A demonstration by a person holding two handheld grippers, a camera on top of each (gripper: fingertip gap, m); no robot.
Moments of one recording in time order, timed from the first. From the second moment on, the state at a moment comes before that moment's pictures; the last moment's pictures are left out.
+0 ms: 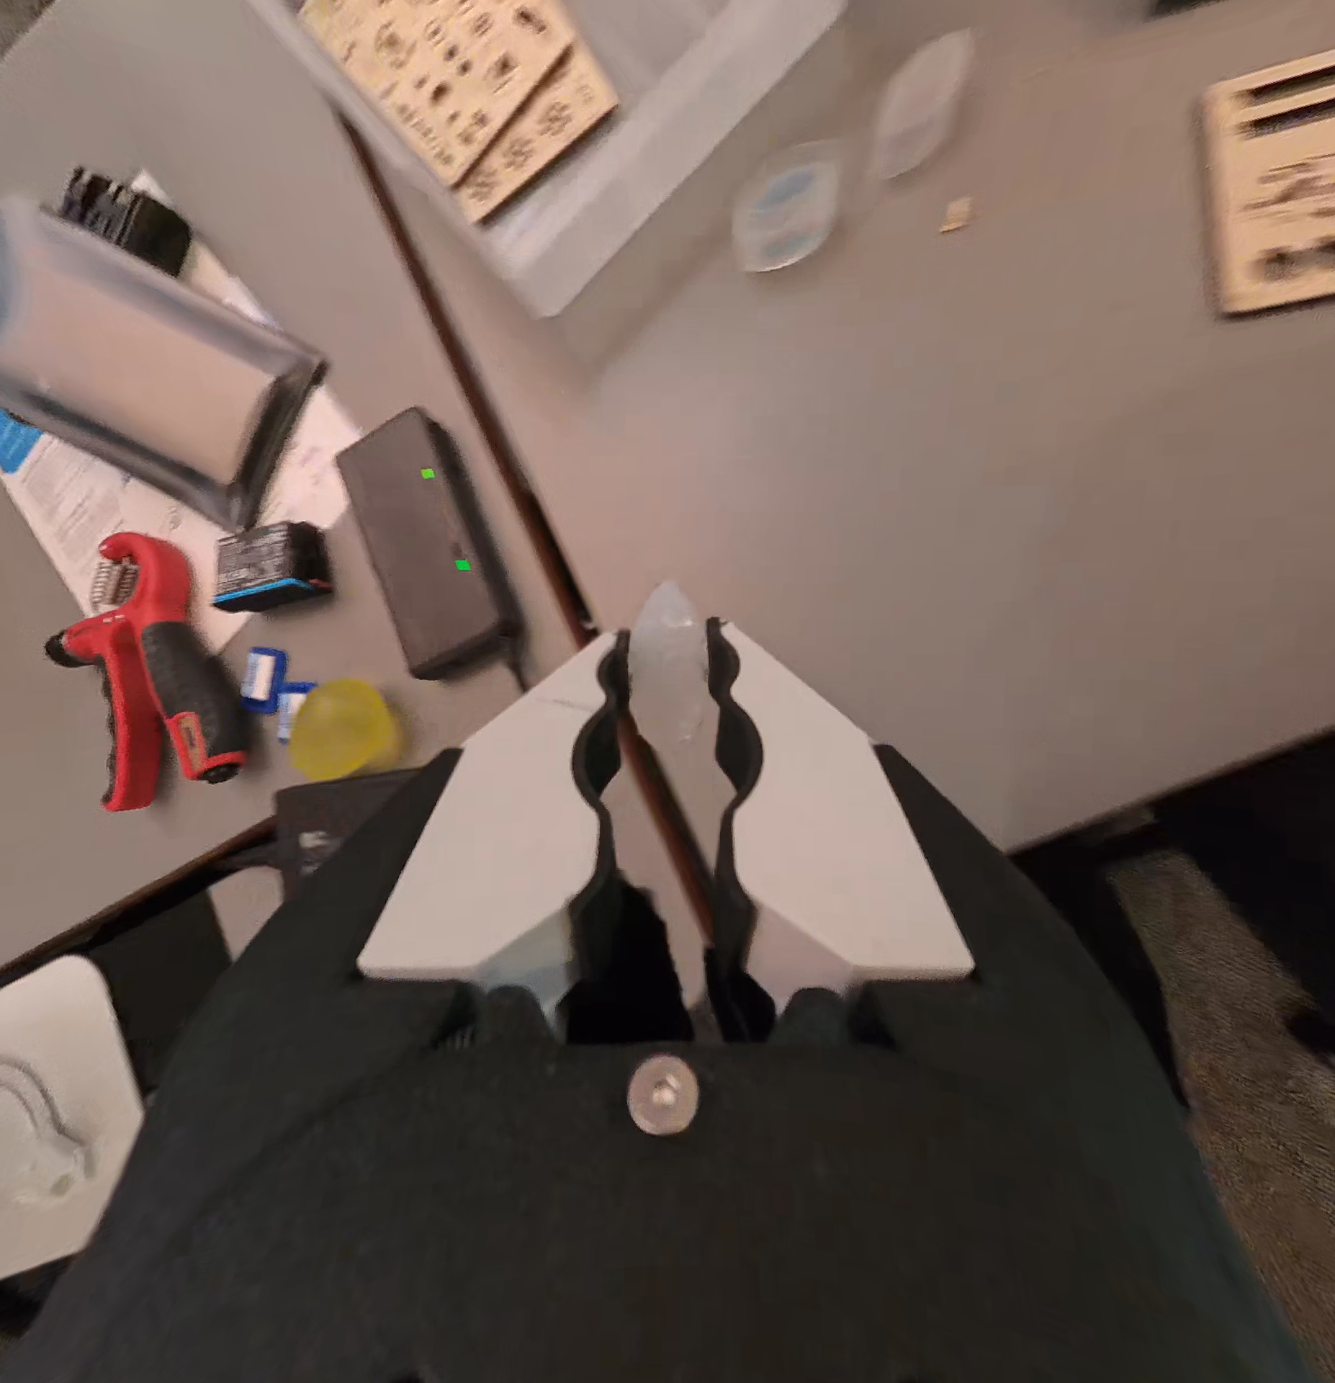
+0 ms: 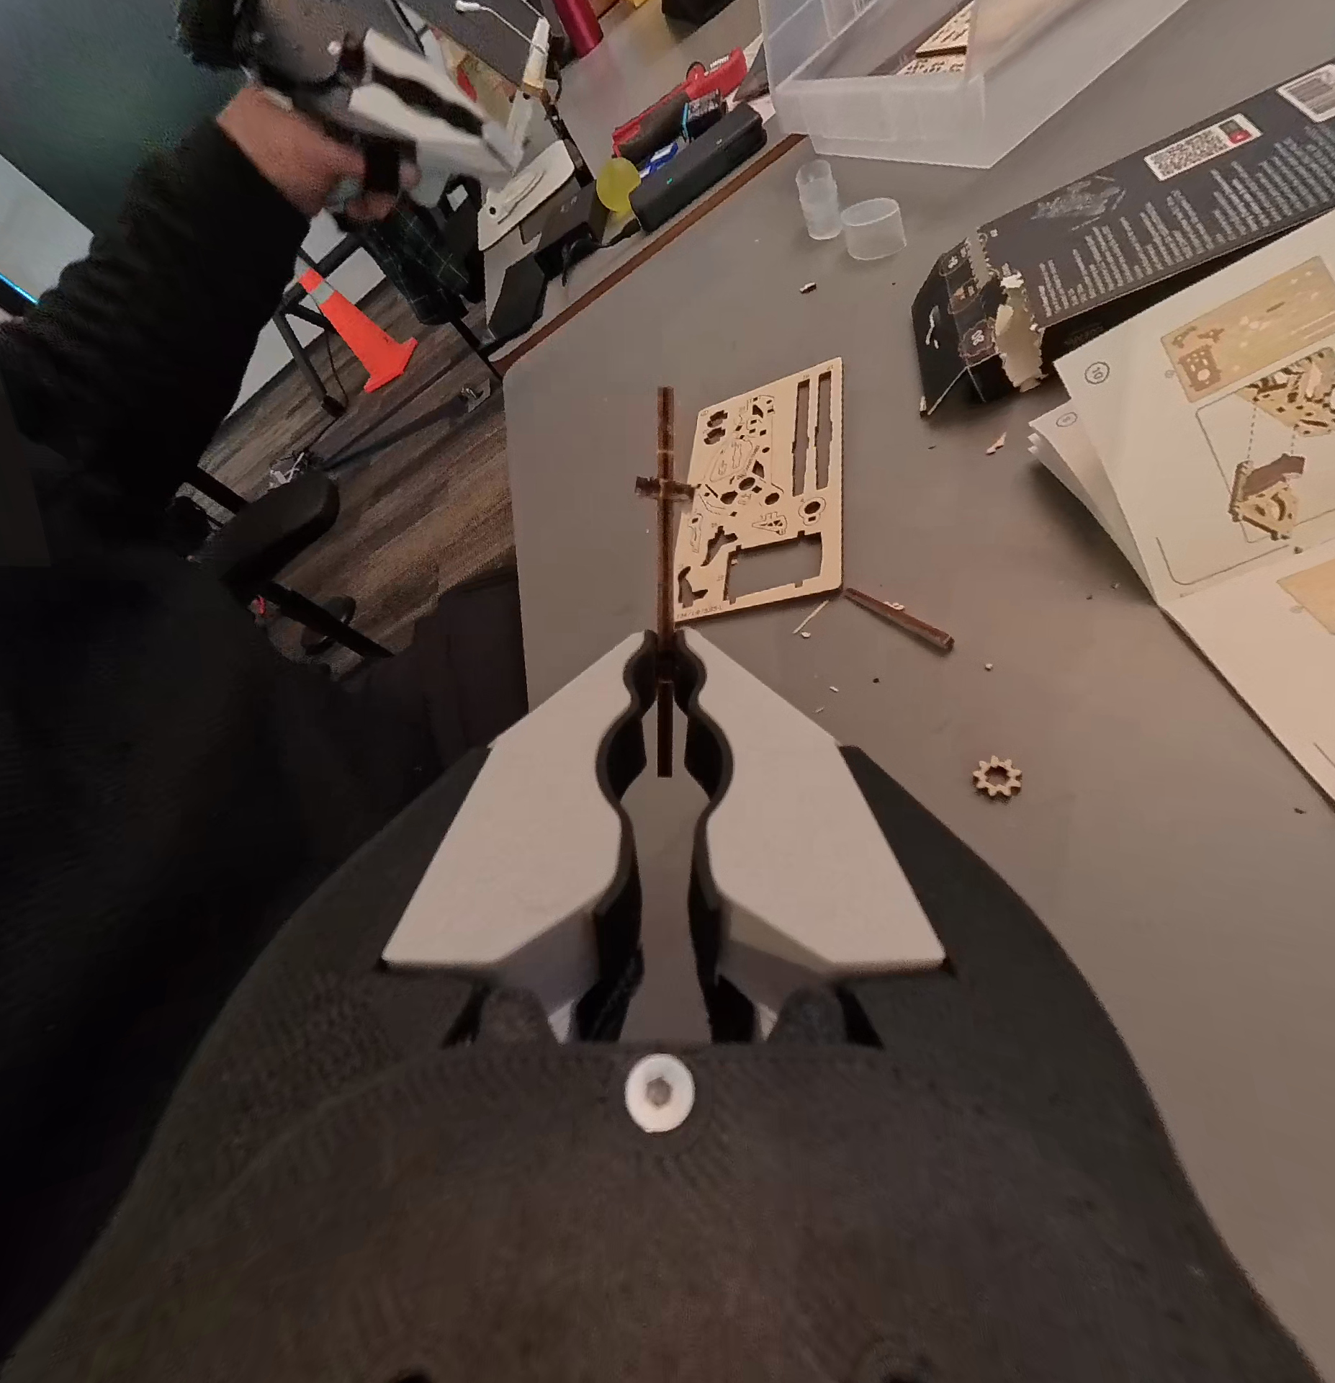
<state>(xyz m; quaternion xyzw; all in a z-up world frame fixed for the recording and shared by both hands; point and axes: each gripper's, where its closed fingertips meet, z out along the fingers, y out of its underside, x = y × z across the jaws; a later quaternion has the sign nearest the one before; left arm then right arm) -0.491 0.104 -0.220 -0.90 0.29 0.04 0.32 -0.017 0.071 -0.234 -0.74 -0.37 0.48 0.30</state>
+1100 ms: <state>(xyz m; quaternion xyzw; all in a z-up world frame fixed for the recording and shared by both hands) -0.439 -0.155 -0.430 -0.95 0.20 -0.03 0.23 0.001 0.014 -0.233 -0.75 -0.36 0.45 0.33</state>
